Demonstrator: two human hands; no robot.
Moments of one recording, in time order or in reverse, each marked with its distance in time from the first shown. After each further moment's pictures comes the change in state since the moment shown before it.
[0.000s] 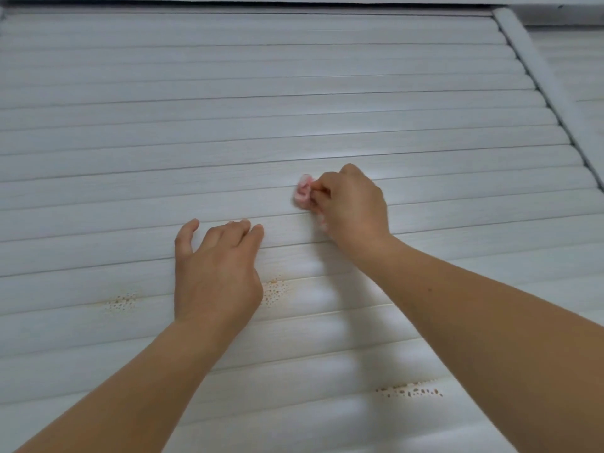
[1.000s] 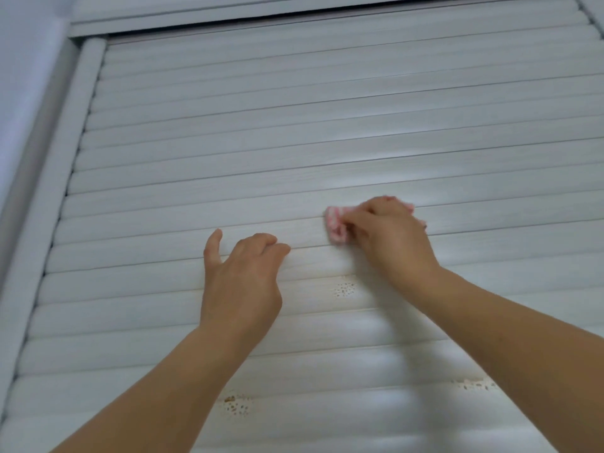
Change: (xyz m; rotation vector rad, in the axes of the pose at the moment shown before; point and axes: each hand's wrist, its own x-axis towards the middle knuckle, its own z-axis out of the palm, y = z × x) left_hand -0.024 -0.058 -0.038 -0.041 -0.103 -0.004; right_hand -0.037 -0.027 0.023 0.039 -0.077 -0.254
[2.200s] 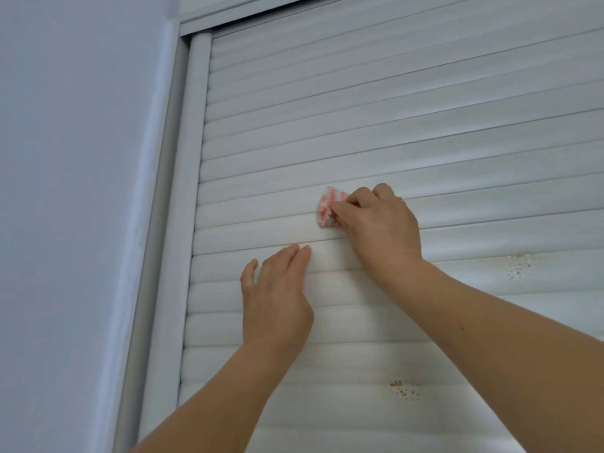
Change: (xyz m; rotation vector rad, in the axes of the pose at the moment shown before) left_hand -0.062 -0.132 -0.016 -0.103 -0.173 -0.244; right_hand 0.041 -0.171 0.109 -0.153 0.357 -0.185
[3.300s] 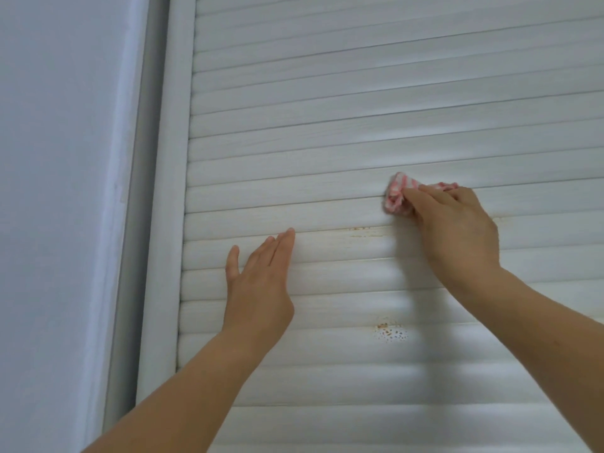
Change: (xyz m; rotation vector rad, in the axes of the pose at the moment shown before) left_hand -0.041 -0.022 -0.016 -0.002 -0.236 0.015; right_hand -0.059 0.033 -0.076 -0.118 -0.371 0.321
